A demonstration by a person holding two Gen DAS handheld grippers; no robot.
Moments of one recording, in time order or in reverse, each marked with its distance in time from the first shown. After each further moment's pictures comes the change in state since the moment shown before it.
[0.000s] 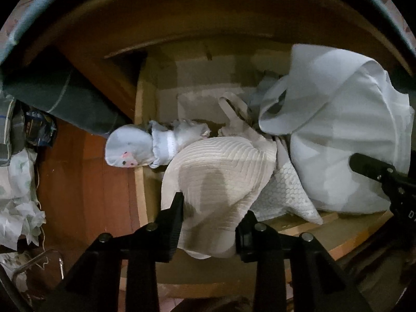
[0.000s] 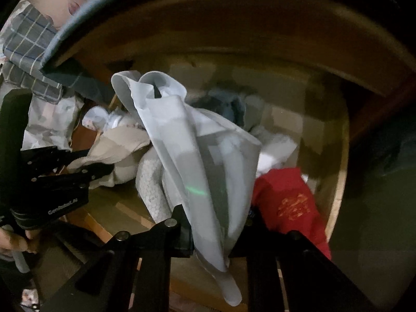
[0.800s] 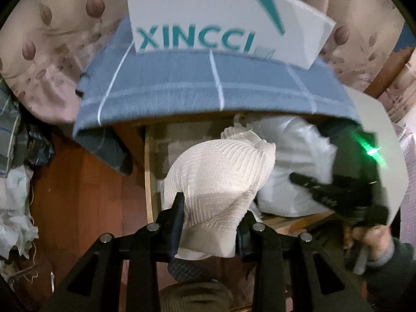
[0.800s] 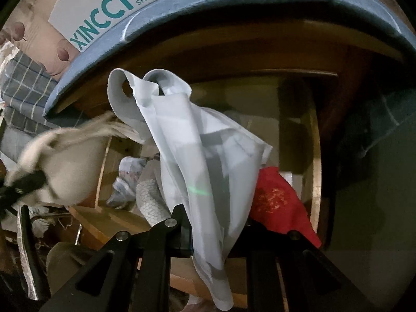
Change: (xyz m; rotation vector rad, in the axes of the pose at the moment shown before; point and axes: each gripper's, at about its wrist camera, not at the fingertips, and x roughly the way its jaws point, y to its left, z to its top) left arm -0.143 0.005 -0.007 0.016 -0.205 -0.137; right arm -0.014 -0.027 -0.013 0.180 -0.093 0.042
